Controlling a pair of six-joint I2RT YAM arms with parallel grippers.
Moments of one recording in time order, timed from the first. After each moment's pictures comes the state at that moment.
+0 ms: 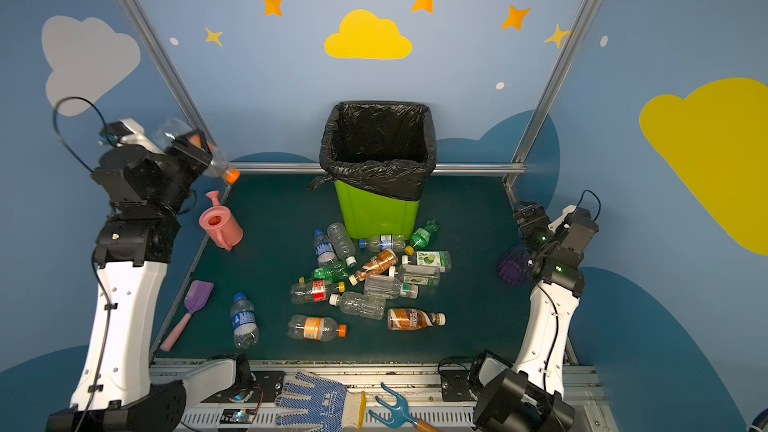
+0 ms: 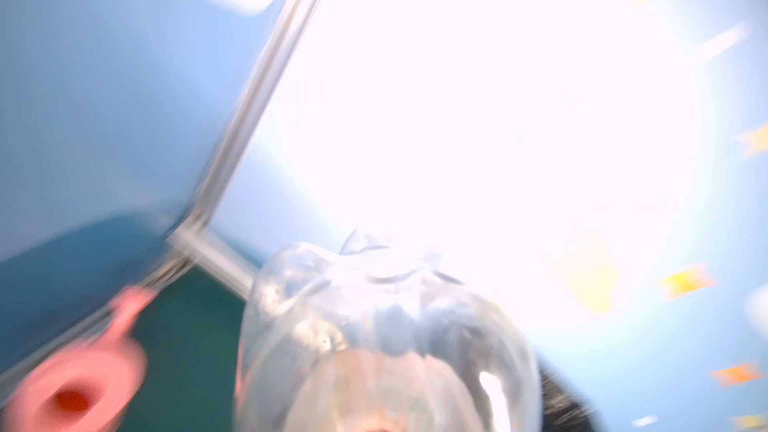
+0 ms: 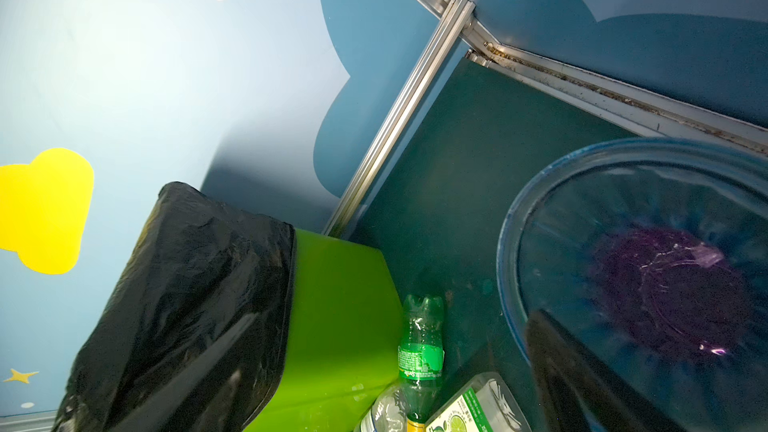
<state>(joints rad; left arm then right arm) 0.05 1.23 1.68 -0.39 -0.07 -0.69 -0.50 1.02 0.96 -0.34 -0.49 0.81</state>
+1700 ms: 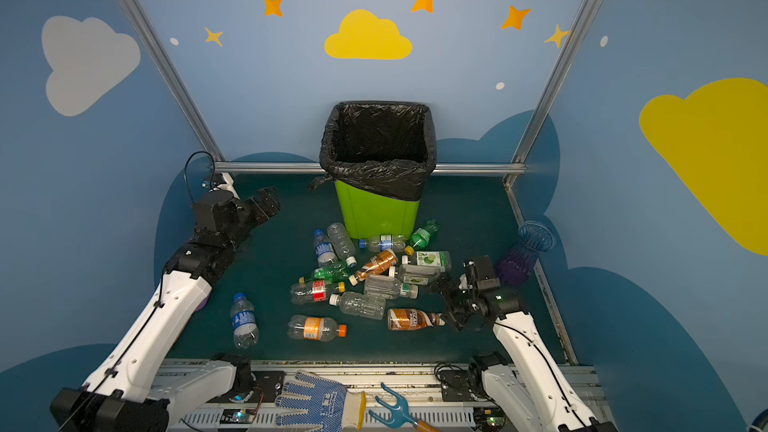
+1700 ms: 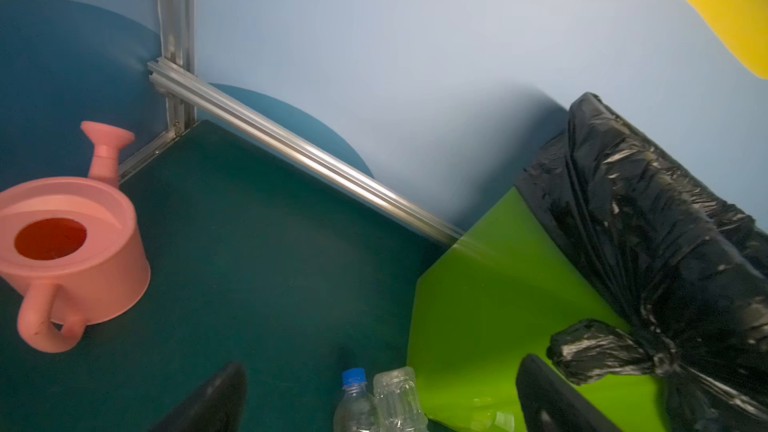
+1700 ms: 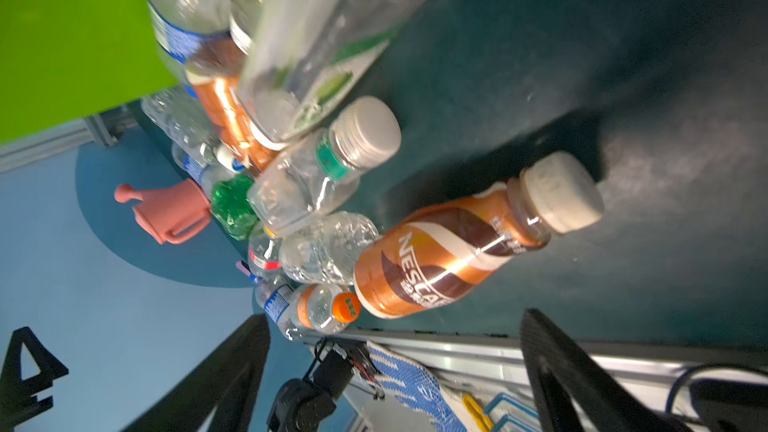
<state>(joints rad) -0.16 1.08 1.05 -0.33 -0.17 -0.59 0.31 0.84 0.62 -0.87 -0.46 1.15</state>
